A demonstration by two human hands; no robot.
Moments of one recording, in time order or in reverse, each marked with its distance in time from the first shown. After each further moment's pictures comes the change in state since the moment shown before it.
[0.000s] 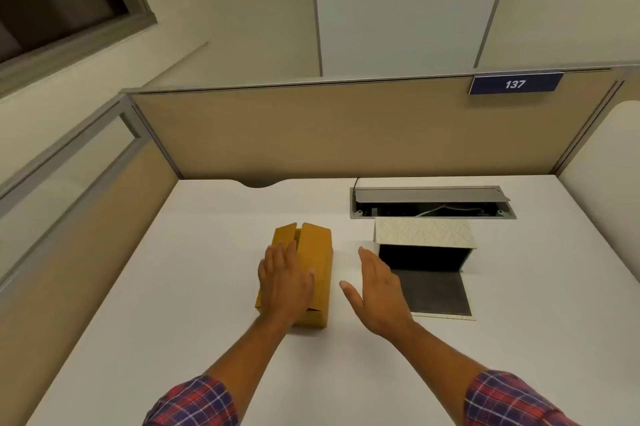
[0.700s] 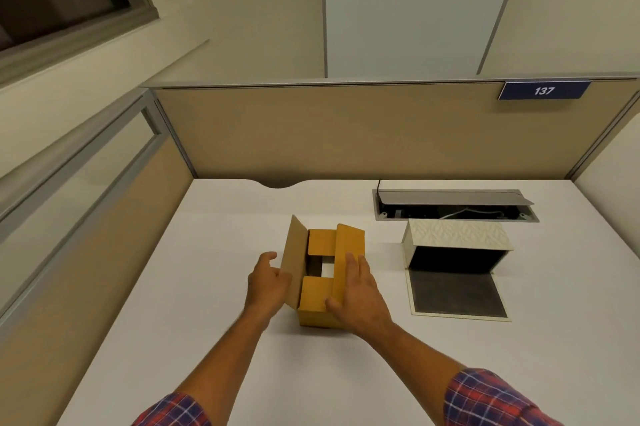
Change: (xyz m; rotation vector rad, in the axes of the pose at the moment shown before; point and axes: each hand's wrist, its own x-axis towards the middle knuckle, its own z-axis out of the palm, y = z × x) left_hand 0.023 -0.122 -0.035 -0.800 -0.081 -0.350; right_hand 0.020 -0.114 0.065 0.014 -0.139 0.163
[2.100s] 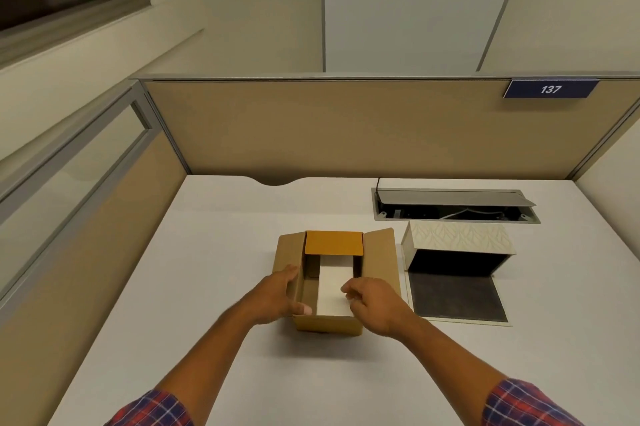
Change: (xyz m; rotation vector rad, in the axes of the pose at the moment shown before) left_hand 0.022 -0.001 -0.005 0.503 -0.568 0.156; right_hand 0.009 0.033 -0.039 0.053 -0.208 -0.163
